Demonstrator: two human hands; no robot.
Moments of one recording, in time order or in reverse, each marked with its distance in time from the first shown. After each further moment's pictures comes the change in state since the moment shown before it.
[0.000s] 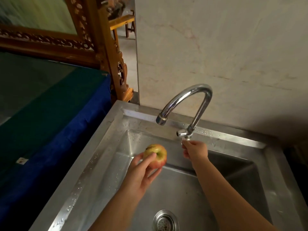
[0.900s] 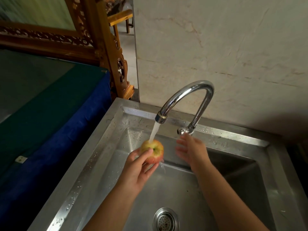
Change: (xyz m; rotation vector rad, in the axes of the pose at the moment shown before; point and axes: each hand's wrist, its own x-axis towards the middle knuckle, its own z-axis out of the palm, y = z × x) left_hand 0.008 0.007 -0.004 -0.053 0.021 0.043; right_hand -0.041 -0.017 -0.005 0.316 -0.275 0.078
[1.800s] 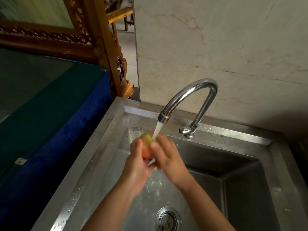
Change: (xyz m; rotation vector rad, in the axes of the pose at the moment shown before) left_hand -0.010 0.015 0.011 0.154 -0.168 0.056; right_hand -0.030 0.035 0.041 -0.514 -0.359 -0.575
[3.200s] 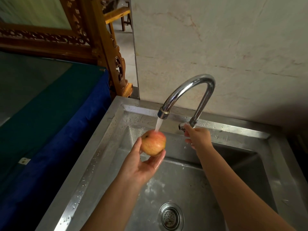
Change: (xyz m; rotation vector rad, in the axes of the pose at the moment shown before) left_hand -0.009 0.017 0.012 -0.520 0.249 -0.361; right_hand 0.050 0.036 -0.073 0.110 0.495 0.551
